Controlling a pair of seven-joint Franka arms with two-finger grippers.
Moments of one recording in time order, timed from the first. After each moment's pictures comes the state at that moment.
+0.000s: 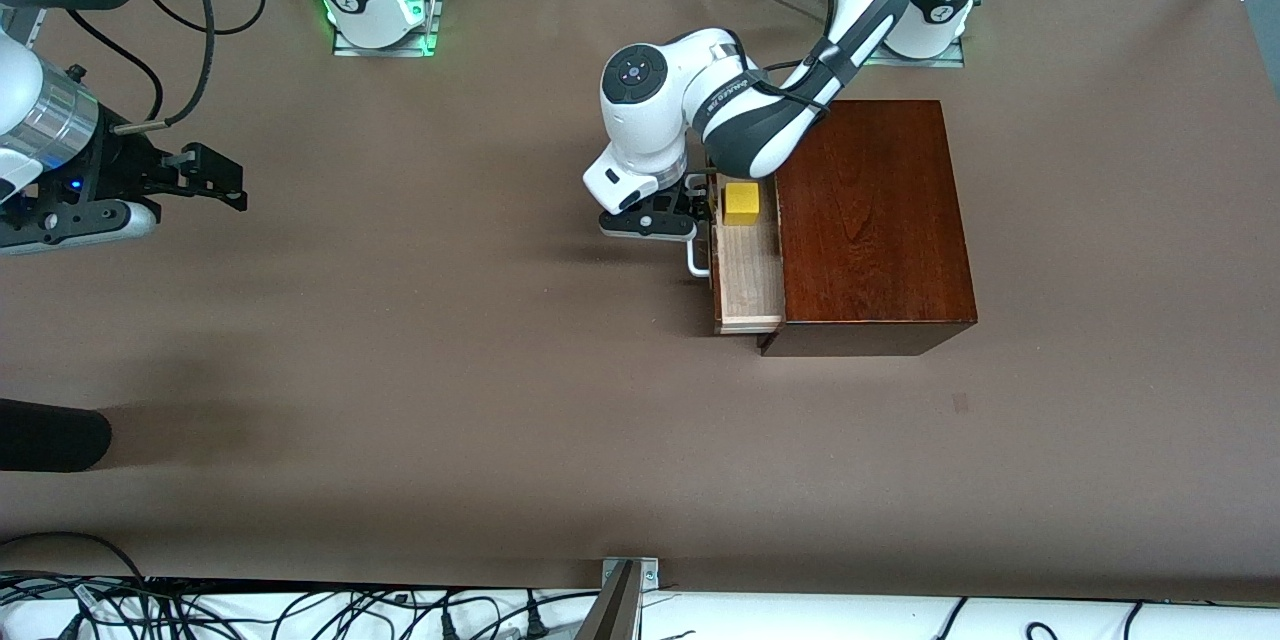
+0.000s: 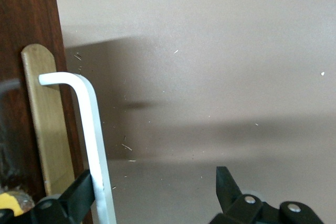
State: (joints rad) left arm -0.45 0.63 -0.45 -1.56 0.39 2.06 -0.95; right arm 0.31 0.15 -0.23 -1.48 0.06 1.60 -0.08
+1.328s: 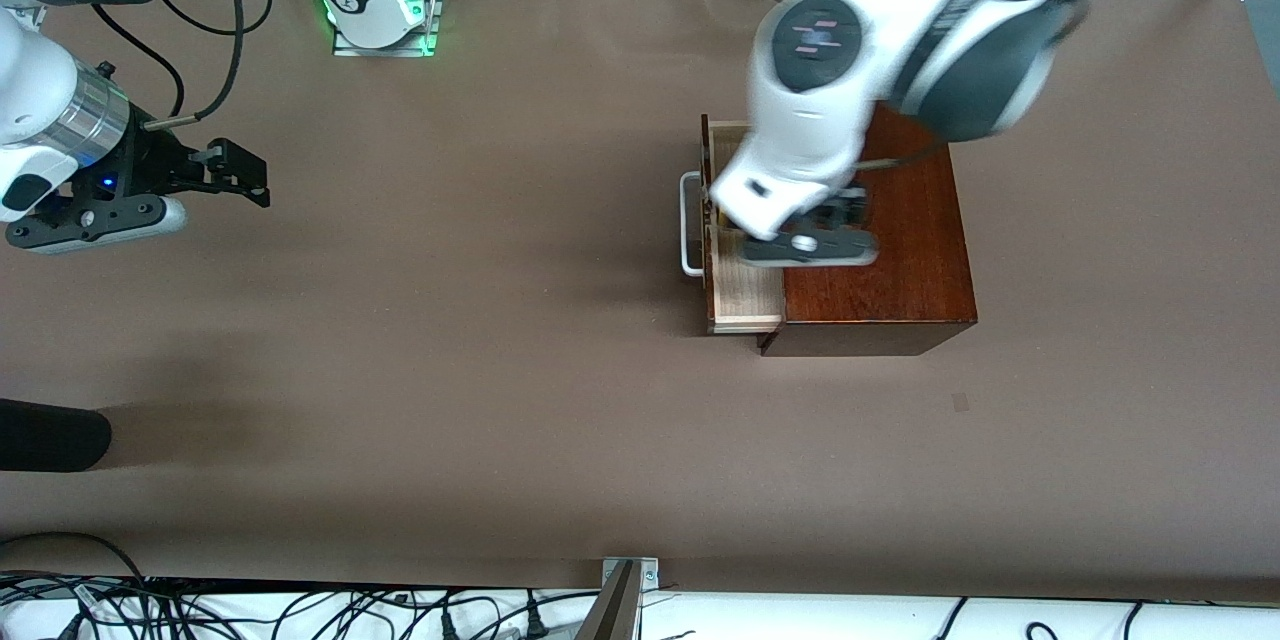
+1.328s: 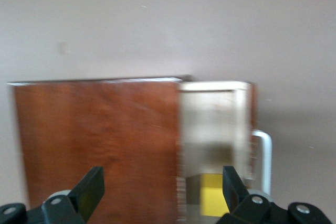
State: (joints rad) left arm -0.19 0.47 -0.45 -1.23 0.29 1.54 -0.62; right arm 0.33 0.15 -0.21 -1.48 0.06 1.60 -0.08
